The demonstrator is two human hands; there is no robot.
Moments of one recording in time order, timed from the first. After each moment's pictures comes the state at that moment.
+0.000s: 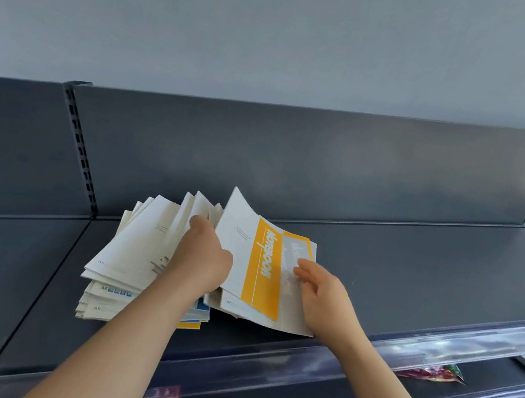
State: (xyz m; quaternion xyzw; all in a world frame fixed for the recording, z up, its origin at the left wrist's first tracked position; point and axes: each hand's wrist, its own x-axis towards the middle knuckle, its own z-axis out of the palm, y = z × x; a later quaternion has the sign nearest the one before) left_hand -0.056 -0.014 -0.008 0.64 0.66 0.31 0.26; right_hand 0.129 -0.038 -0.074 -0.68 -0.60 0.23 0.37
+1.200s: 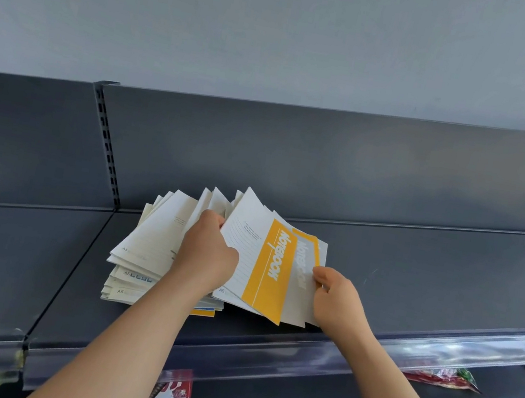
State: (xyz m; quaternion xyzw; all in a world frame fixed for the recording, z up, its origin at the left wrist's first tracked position) left_hand -0.068 -0.031 -0.008 0.63 0.65 0.35 0.26; right_hand 0.127 -0.040 -0.078 -0.71 -0.54 0.28 0.36
